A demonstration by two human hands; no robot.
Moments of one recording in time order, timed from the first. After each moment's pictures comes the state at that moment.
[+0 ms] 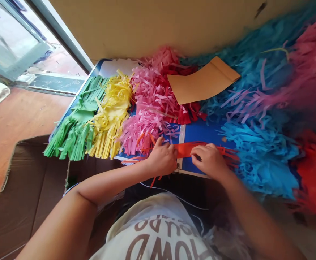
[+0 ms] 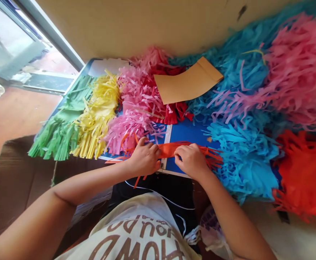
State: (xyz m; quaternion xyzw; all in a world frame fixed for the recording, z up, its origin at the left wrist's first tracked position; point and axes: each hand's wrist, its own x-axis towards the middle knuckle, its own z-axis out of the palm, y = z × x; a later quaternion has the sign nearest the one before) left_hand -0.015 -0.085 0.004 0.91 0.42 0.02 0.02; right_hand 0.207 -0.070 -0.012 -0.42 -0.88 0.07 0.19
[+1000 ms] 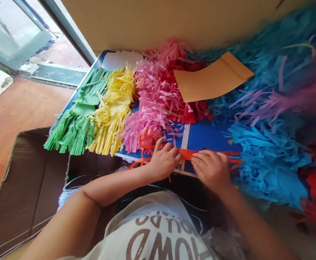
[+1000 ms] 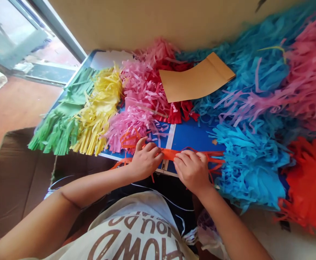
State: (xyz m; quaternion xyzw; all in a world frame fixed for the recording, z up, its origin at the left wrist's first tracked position) left_hand -0.018 -0.097 -0.010 0.87 0.47 0.13 -0.04; right_hand 0.201 -0.099 -0.005 -0.40 -0.88 -0.03 0.24
